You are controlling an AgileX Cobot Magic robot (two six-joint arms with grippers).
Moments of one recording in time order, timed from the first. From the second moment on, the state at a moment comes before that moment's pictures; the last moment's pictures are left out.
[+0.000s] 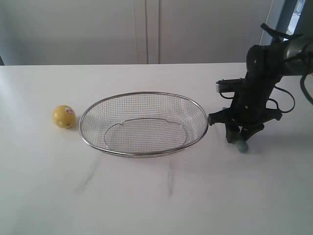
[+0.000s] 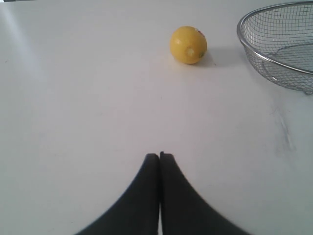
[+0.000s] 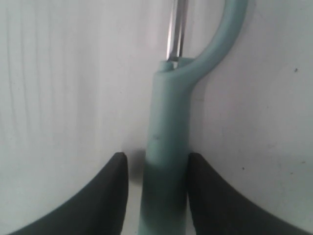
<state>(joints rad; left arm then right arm) -0.07 0.00 0.02 -0.13 0.42 0.13 0.17 2.12 -1.46 0.05 0.90 0.01</state>
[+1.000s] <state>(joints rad) -0.07 0.00 0.02 -0.13 0.42 0.13 0.17 2.12 -1.46 0.04 0.90 0.01</state>
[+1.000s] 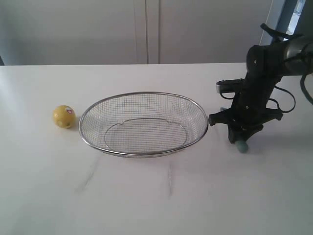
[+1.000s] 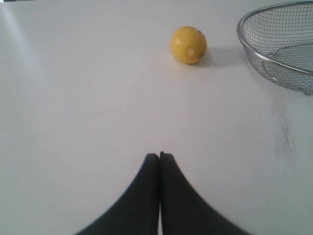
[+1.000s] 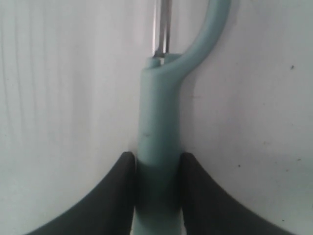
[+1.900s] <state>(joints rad) -0.07 0.00 0.02 -0.13 0.42 0.13 0.17 2.05 -1.46 -0.03 0.98 0.03</state>
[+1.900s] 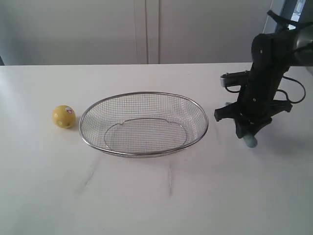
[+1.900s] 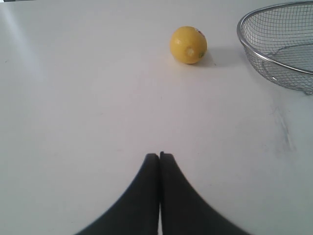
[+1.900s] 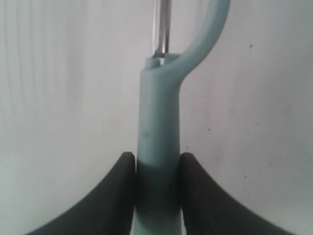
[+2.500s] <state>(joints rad) -0.07 0.00 0.02 -0.13 0.42 0.13 0.17 1.92 -1.46 -0.03 1.13 0.03</state>
